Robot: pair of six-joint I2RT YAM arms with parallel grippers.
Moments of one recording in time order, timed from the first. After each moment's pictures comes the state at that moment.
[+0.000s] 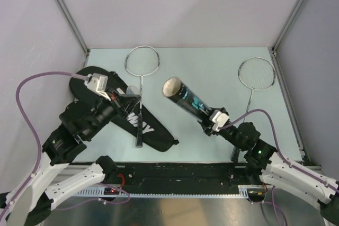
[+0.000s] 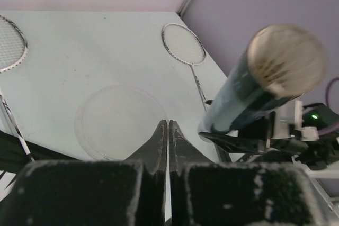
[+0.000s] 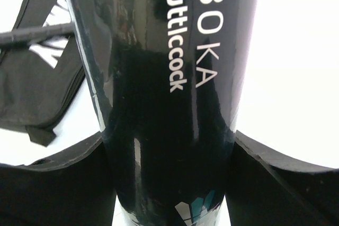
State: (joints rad) left arm -0.78 0.64 1.07 -0.50 -0.15 -0.47; right arm 0.89 0.53 0.32 0.20 0.09 -0.35
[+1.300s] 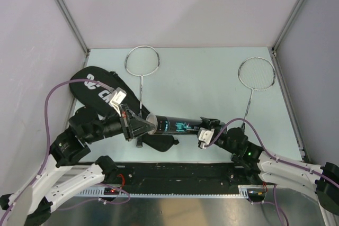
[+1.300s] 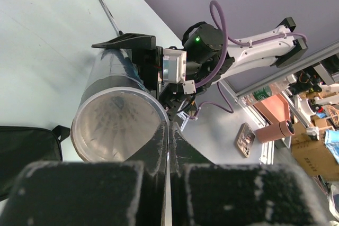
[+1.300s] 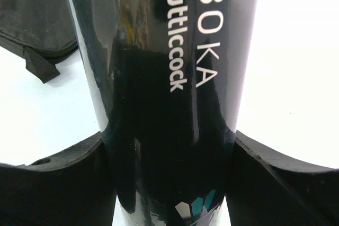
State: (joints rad) left arm -0.78 0.56 0.94 -0.54 0.38 -0.63; right arm 0.95 0.73 0.14 0.43 -0.01 -0.68
